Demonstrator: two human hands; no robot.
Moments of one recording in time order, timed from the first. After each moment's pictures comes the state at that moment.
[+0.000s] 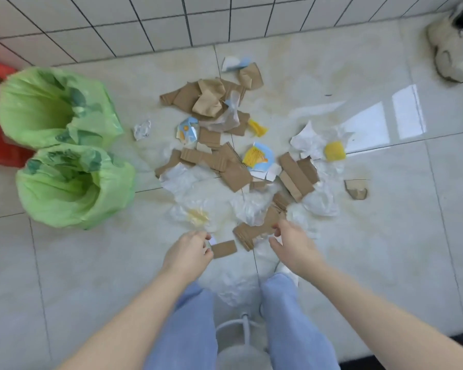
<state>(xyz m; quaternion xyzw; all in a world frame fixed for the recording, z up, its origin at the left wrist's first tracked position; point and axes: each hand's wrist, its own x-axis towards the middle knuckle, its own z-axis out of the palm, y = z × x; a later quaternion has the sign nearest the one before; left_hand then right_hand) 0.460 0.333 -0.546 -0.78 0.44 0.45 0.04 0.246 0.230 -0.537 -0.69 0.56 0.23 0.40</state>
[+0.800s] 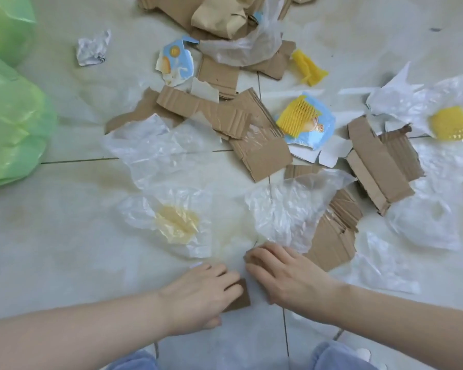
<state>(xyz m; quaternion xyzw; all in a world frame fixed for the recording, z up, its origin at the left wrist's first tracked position) 0.428 0.390 -0.893 -0.42 0.85 0.29 0.09 0.230 0.272 -0.882 -0.96 0.07 0.21 0.18</state>
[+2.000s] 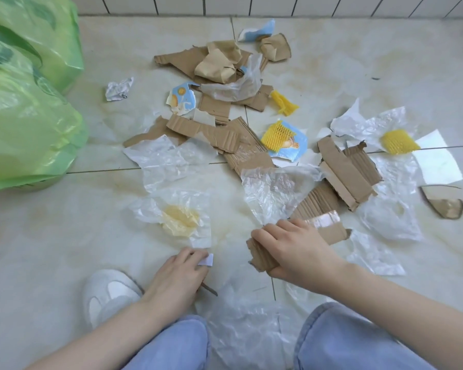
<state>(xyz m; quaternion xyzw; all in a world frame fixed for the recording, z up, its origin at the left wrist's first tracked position) 0.435 0.433 -0.899 -0.65 0.74 0.17 -0.01 0.232 0.268 -0.819 -0.96 0.20 0.17 0.08</state>
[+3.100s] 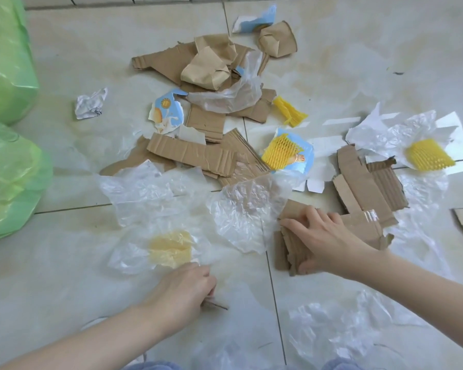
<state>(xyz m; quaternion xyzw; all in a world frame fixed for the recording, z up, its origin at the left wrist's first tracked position) 0.468 0.336 -0.901 -0.60 0.74 0.29 0.10 0.224 0.149 -0.876 -0.91 0.29 0.29 0.10</state>
